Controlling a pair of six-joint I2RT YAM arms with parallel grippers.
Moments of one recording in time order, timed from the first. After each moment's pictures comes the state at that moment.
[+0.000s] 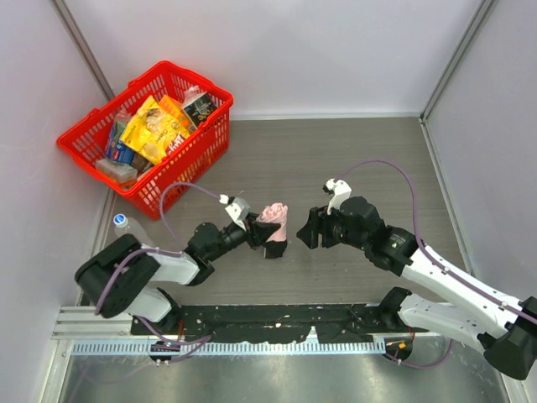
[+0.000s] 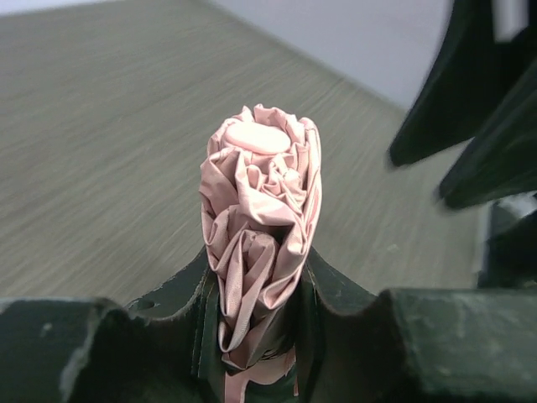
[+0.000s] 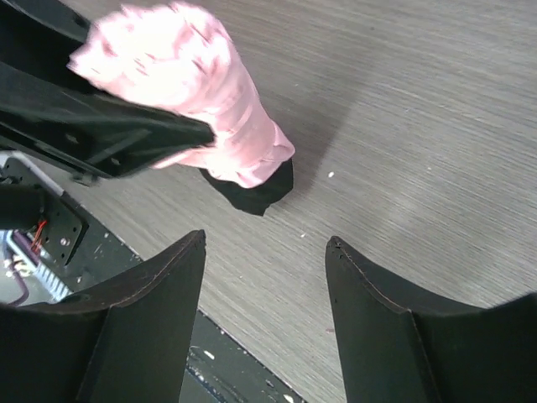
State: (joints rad) left arm -0.78 1.50 0.26 1.31 0.17 -0.22; right arm 0.79 0.88 0.72 -0.38 0.00 0.46
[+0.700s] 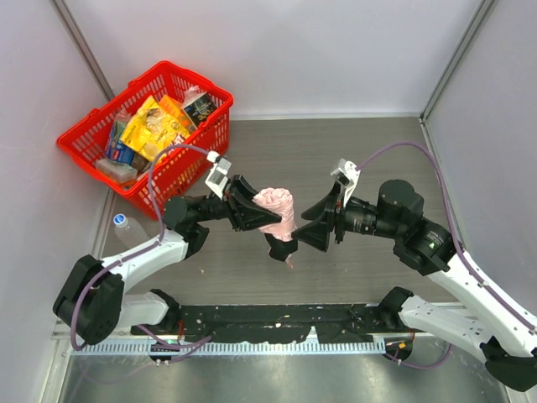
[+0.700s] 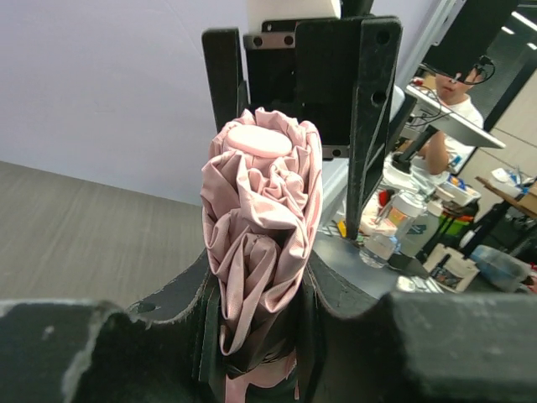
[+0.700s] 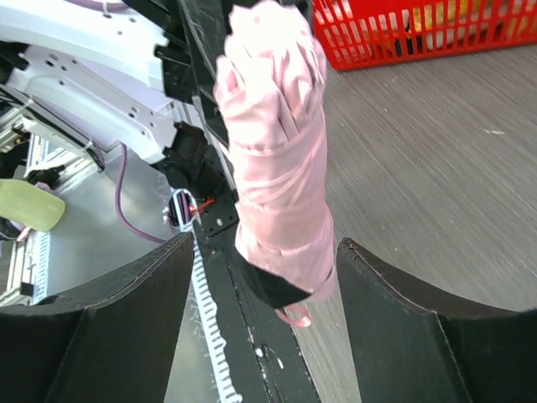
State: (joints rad) left arm -0.59 1.24 0.61 1.26 0.93 -0.89; right arm 0.74 0.80 0.98 -0.37 -0.50 0.31
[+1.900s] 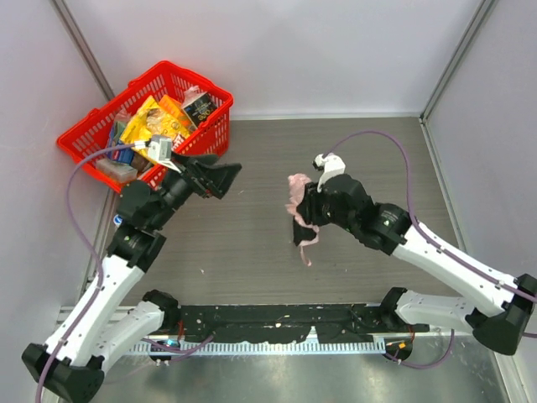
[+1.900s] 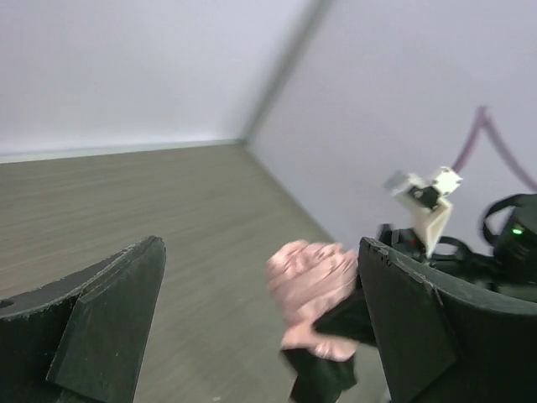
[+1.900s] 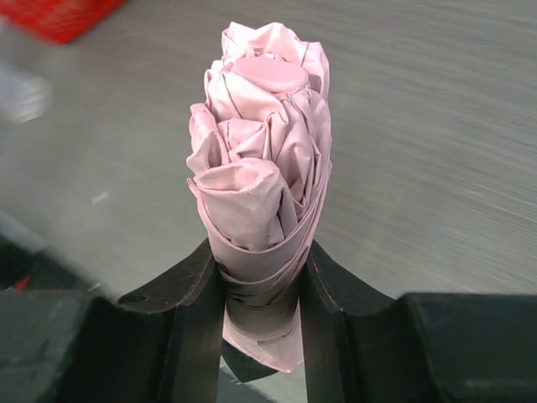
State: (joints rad) left arm -0.44 0.83 0.81 0.26 0.33 -0.59; right arm 0.87 1.04 1.01 -0.48 0.12 0.43
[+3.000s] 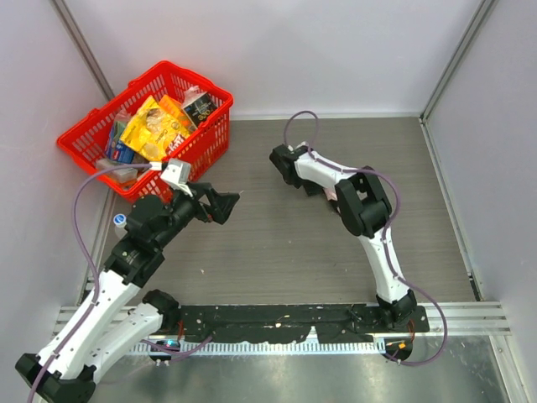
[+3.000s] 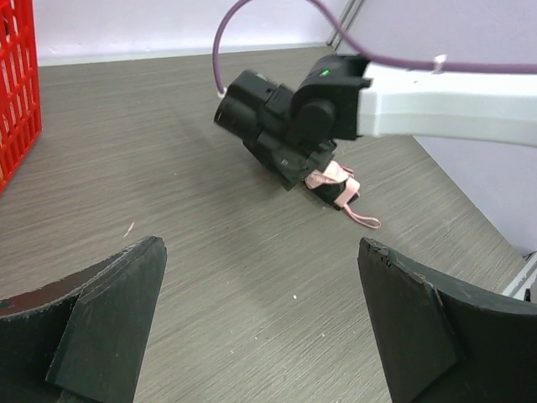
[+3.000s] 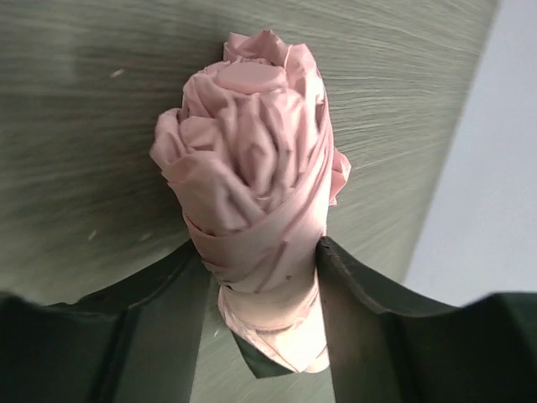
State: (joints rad) left arm -0.52 0.67 0.76 -0.14 0.10 -0.33; right arm 0.59 2.35 1.85 -1.02 0.92 0.26
